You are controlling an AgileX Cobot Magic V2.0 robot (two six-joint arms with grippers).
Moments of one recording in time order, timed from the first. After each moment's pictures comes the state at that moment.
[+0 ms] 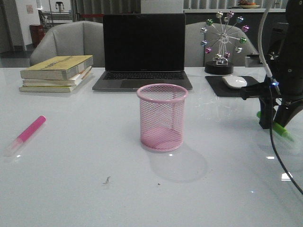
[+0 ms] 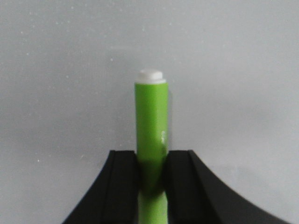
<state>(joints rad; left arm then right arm) -0.04 0.74 -0.54 -0.20 0.14 0.12 0.03 2.08 -1.49 0.03 0.79 0.01</state>
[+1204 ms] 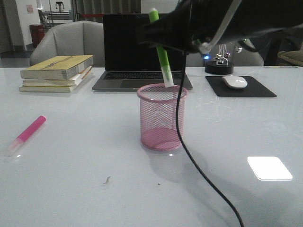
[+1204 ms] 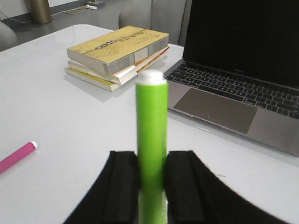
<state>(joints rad) -0.04 0.74 -0.54 -0.20 0.16 0.12 0.54 1.70 -0.91 0.05 -0.52 0.01</state>
